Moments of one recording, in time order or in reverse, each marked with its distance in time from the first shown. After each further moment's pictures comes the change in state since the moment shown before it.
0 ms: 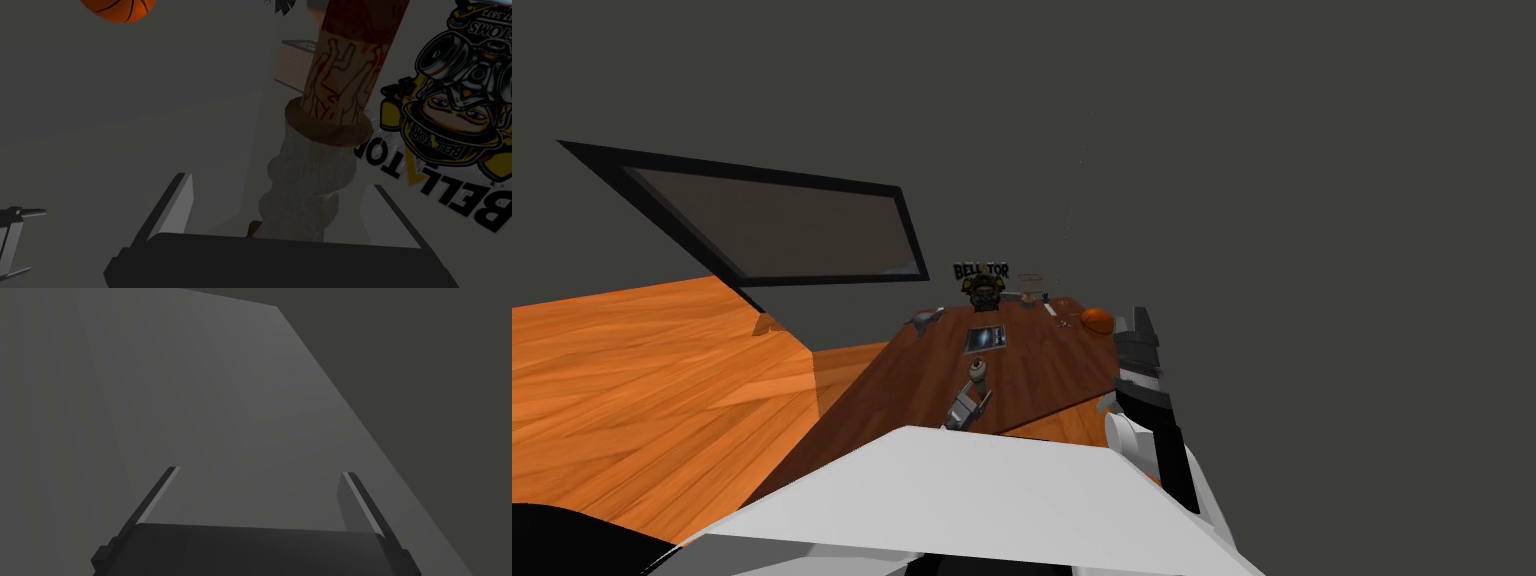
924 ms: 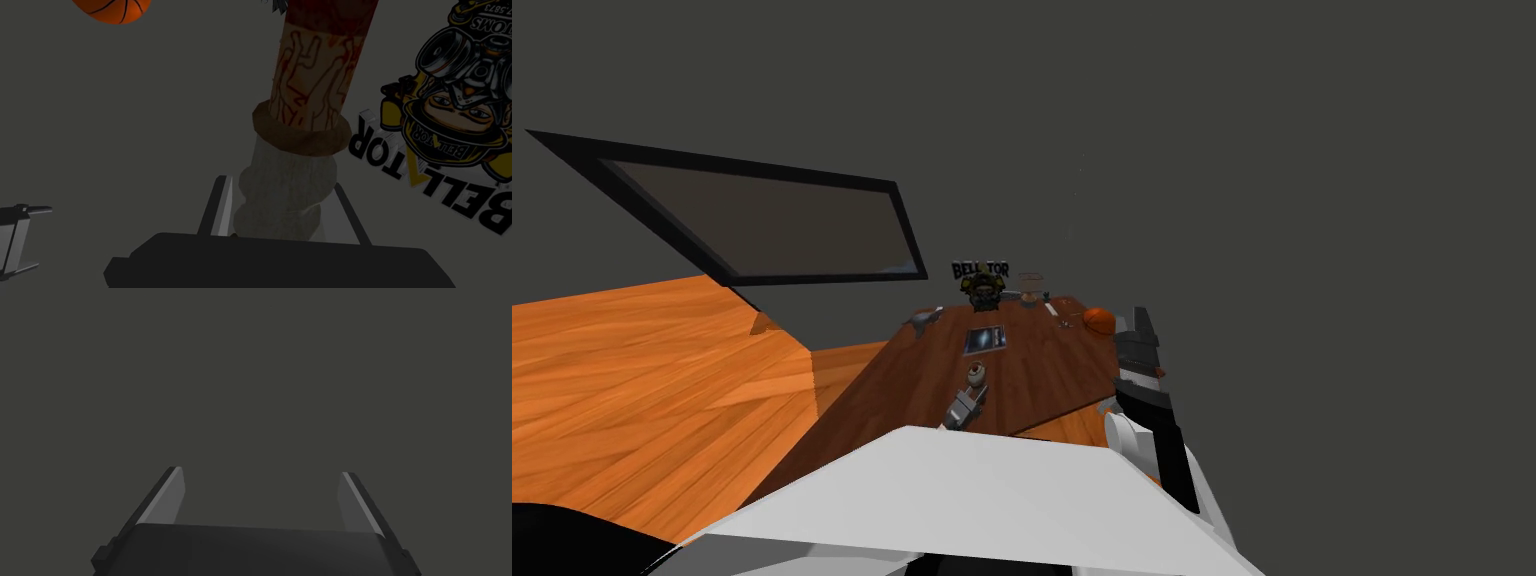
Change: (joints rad) left arm 0.006 0.000 0.008 -0.027 -0.013 -0.007 0.000; right arm -0.001 0.000 0.000 0.000 0.000 0.000 0.000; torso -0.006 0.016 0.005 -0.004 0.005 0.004
